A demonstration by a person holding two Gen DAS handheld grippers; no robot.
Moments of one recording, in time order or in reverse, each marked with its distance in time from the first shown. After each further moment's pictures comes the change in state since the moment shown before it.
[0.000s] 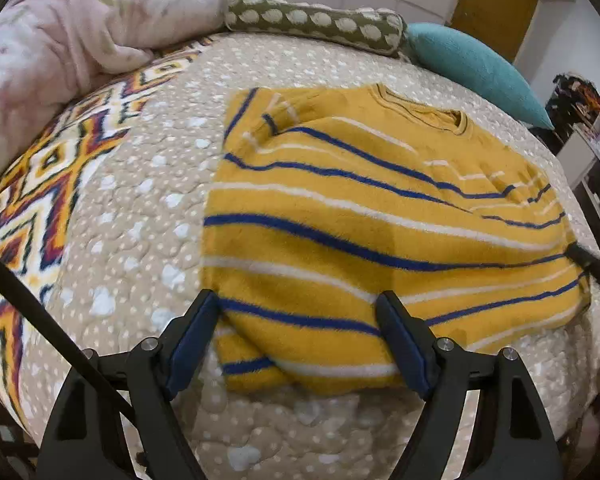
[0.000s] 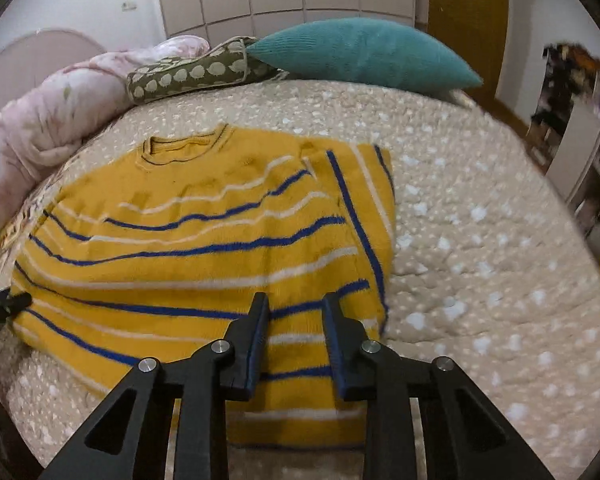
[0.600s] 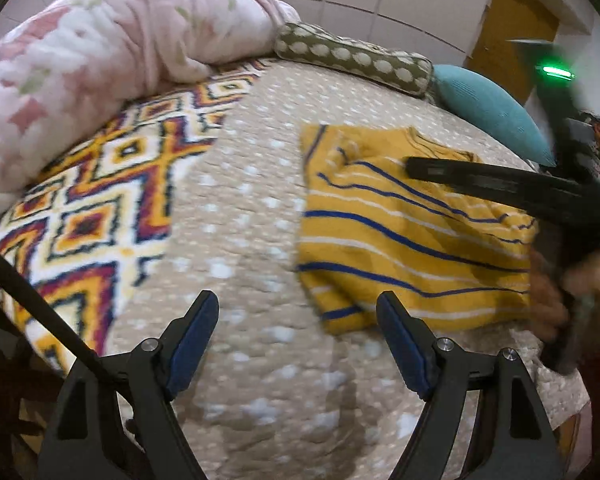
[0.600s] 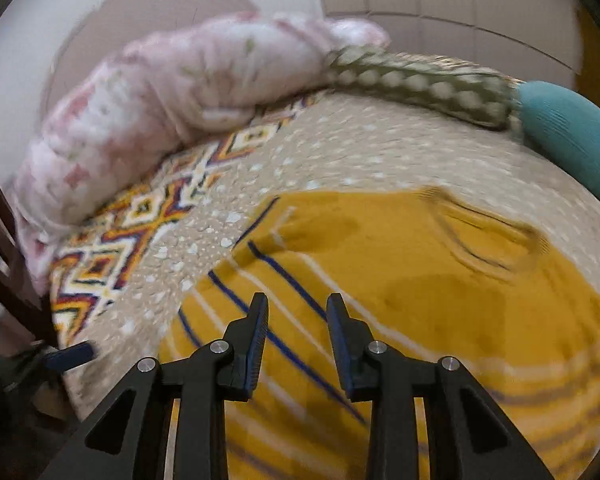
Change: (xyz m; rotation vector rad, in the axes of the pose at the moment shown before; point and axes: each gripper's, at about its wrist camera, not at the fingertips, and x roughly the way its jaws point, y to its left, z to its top) left arm -0.073 0.052 -0.021 -0.100 -0.070 0.036; right arm 0.047 0.239 0.075 -0.339 0.062 0.390
